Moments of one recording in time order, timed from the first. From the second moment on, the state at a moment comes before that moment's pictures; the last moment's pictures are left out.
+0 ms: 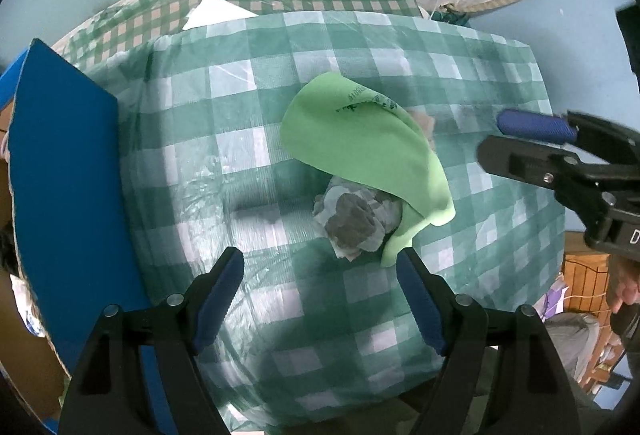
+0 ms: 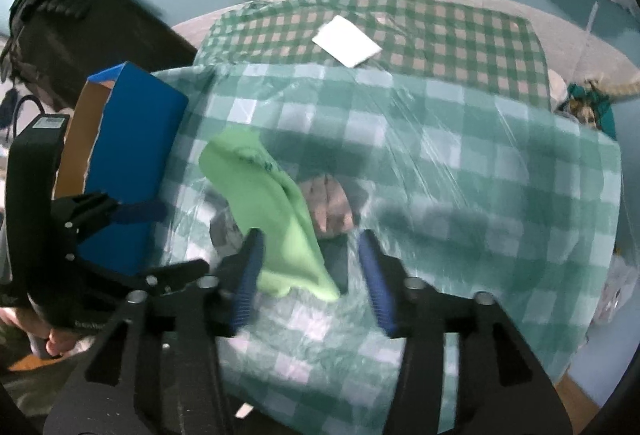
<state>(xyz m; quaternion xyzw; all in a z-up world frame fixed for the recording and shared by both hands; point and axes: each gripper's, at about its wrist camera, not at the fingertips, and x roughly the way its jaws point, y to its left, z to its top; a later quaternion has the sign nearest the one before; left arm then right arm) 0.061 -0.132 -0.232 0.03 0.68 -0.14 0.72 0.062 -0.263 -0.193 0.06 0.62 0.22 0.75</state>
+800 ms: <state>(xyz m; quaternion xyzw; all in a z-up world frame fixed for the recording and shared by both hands) 0.078 -0.115 -0.247 -0.01 0.70 -0.13 0.70 0.101 -0.181 -0.237 -0.04 0.63 0.33 0.70</state>
